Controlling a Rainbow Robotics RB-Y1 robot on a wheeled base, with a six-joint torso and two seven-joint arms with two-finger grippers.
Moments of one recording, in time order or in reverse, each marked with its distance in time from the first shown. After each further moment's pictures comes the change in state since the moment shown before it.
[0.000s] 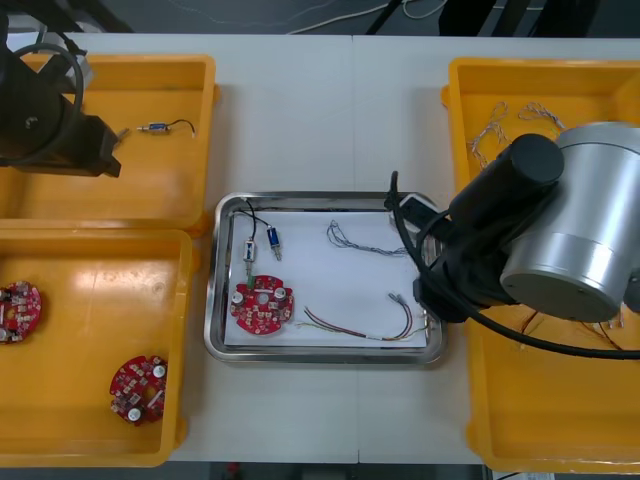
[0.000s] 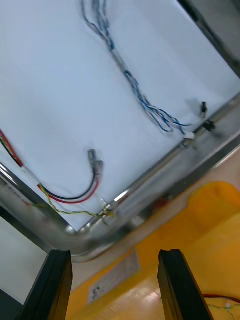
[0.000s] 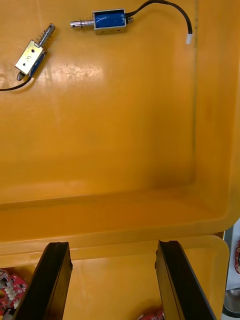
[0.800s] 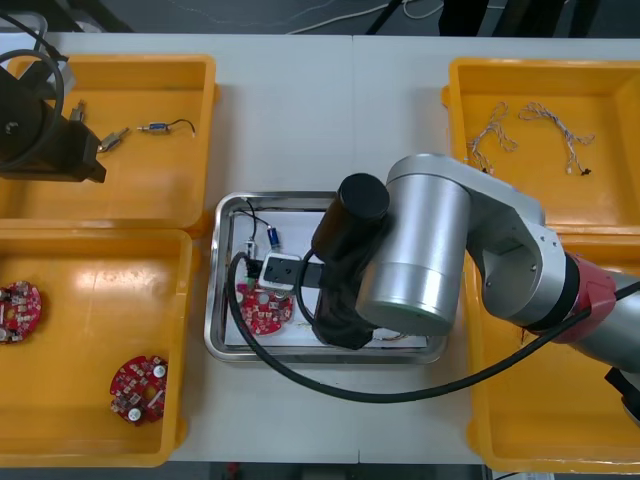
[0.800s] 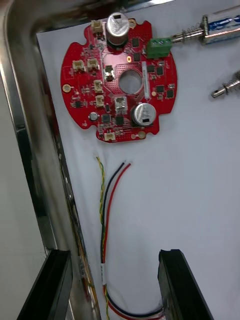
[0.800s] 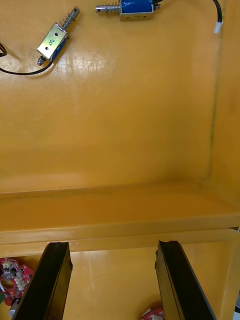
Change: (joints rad) right arm -0.184 0.247 0.275 0.202 0.030 -0.128 0.381; left arm 0.032 0.027 0.030 -0.001 0.020 0.000 -0.001
